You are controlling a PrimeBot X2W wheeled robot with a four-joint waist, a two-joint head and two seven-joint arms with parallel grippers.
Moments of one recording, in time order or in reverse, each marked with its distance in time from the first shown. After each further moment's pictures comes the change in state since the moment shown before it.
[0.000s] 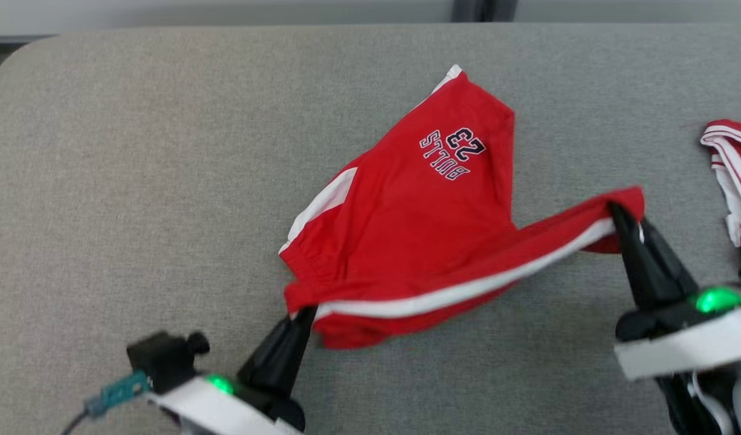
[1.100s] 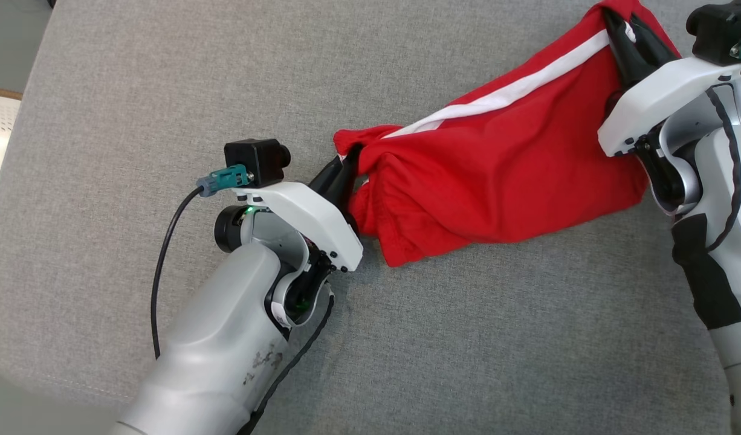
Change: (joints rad) left arm -0.785 -0.303 -0.114 0.877 -0.006 -0.060 0.033; right arm -0.915 -0.039 0.137 0.950 -0.215 0.000 -0.010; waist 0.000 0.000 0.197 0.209
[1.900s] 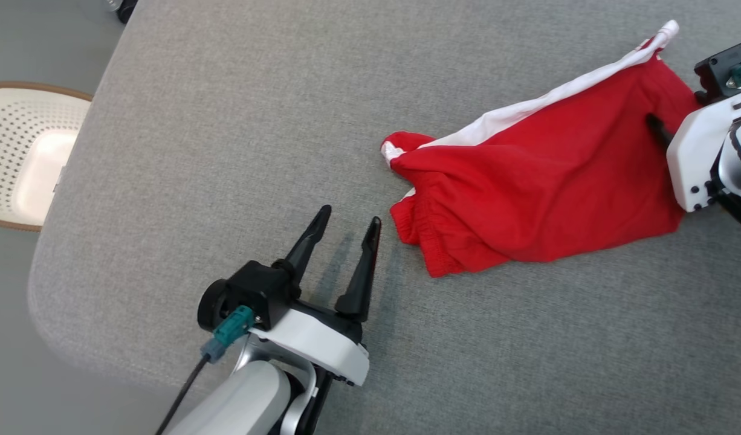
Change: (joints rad) left arm 0.329 0.179 -0.103 -0.512 0.259 0.250 -0.185; right arm 0.011 -0.280 0.296 0.034 0.032 0.000 0.376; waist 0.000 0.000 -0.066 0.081
